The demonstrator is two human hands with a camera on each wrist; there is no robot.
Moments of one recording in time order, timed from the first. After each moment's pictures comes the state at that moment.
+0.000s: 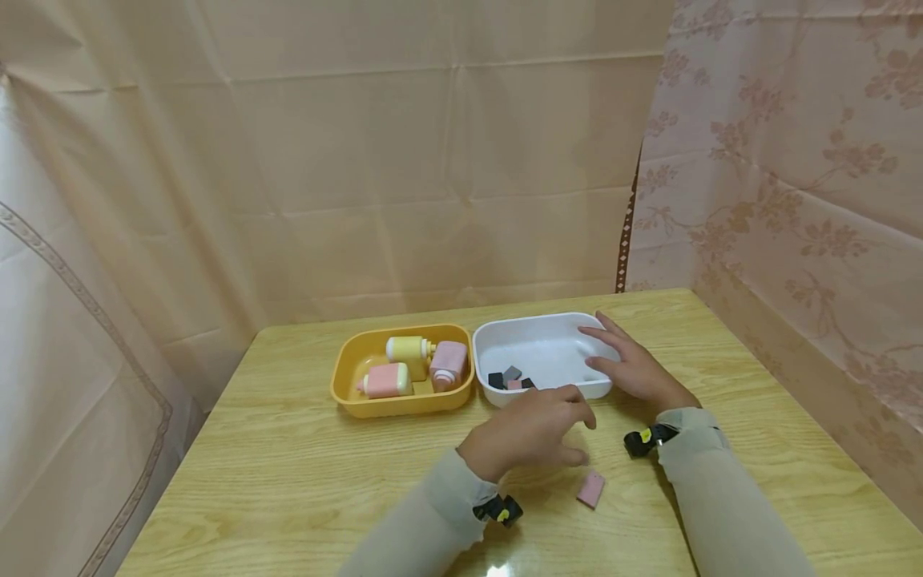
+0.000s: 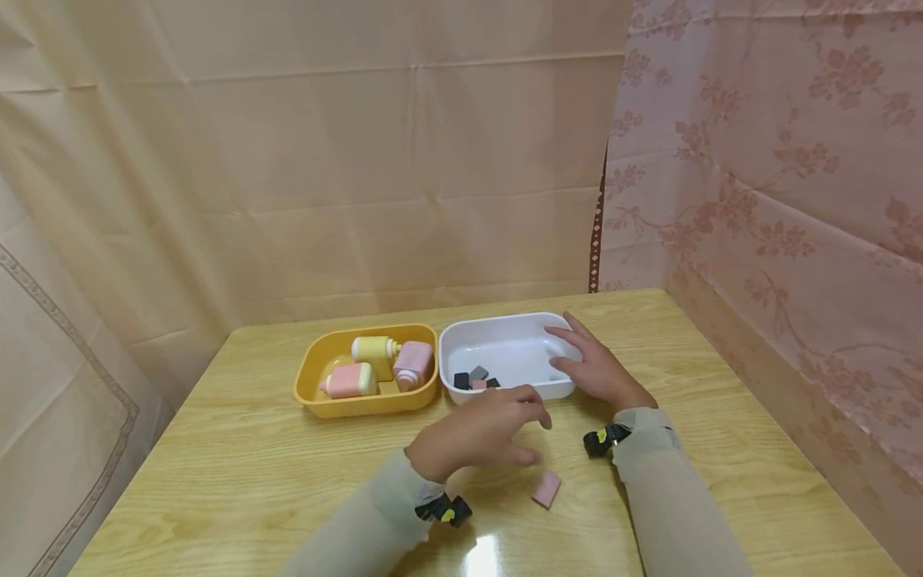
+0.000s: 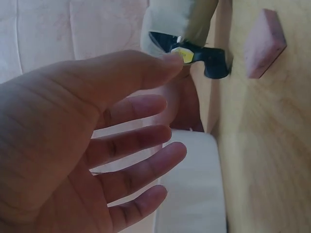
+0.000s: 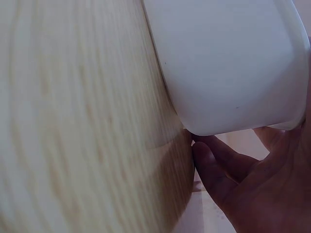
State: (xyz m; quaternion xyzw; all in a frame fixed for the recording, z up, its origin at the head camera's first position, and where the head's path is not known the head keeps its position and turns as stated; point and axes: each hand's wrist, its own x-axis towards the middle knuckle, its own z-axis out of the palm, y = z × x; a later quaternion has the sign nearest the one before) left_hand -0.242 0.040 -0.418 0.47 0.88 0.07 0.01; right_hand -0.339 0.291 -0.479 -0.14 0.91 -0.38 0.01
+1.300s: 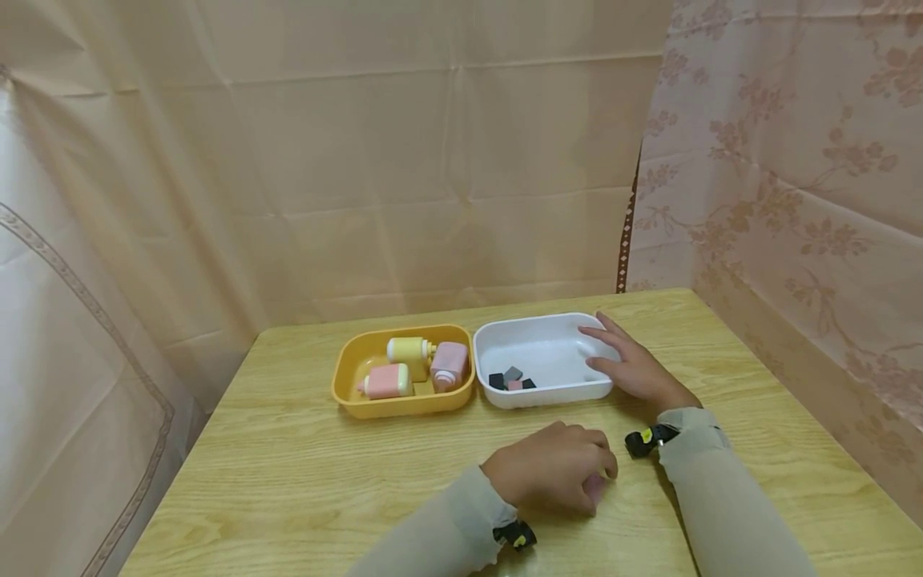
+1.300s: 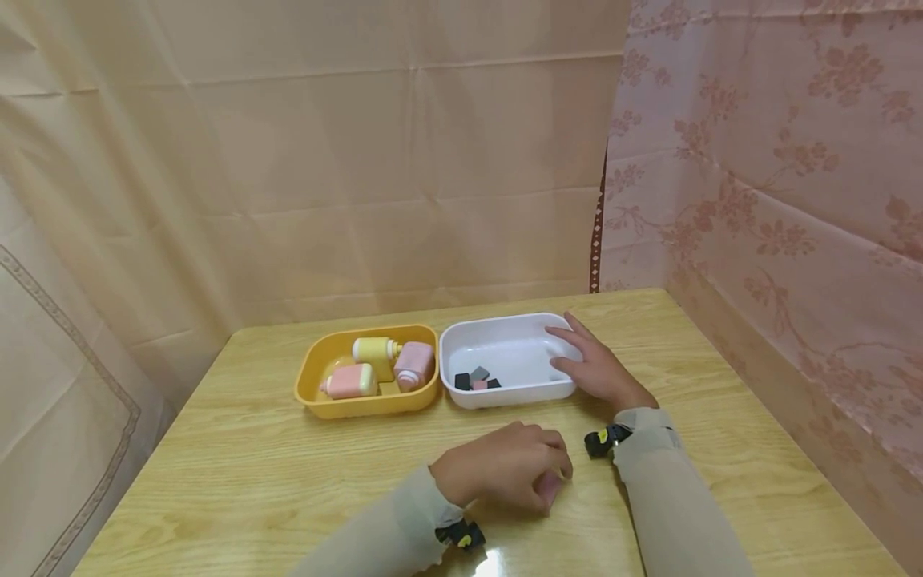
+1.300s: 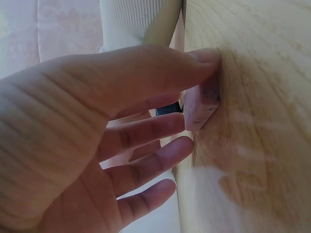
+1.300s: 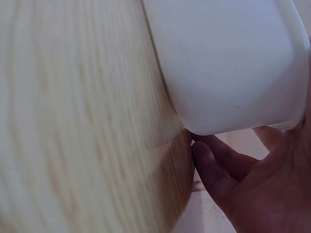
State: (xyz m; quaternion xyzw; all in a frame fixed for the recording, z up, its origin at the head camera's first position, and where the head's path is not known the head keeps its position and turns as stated) left_hand -0.228 0.063 -0.446 0.54 0.83 0.01 0.08; right_hand -0.339 0.292 -0.479 -0.13 0.91 -0.39 0.02
